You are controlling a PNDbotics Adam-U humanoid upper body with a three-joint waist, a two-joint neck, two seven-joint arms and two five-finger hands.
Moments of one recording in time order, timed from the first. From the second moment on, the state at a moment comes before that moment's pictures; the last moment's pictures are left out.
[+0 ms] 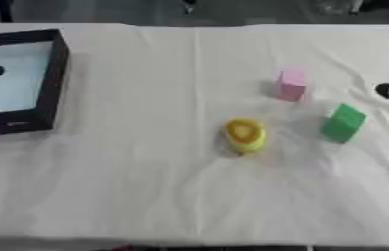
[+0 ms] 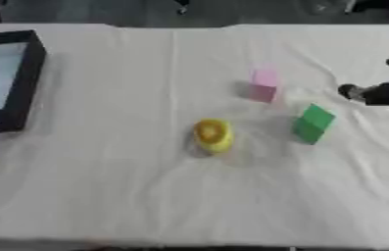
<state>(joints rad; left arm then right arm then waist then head) -0.19 0.64 -0.14 -1.99 0.33 0.07 0.49 -0.42 -1.08 0.31 -1.81 -0.17 0.90 -0.19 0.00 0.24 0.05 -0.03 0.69</state>
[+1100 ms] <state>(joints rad) -0.19 0.64 -0.15 -1.99 0.33 0.08 0.49 -0.49 -1.02 0.39 -1.75 -0.16 0.91 -0.10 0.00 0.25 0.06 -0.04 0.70</state>
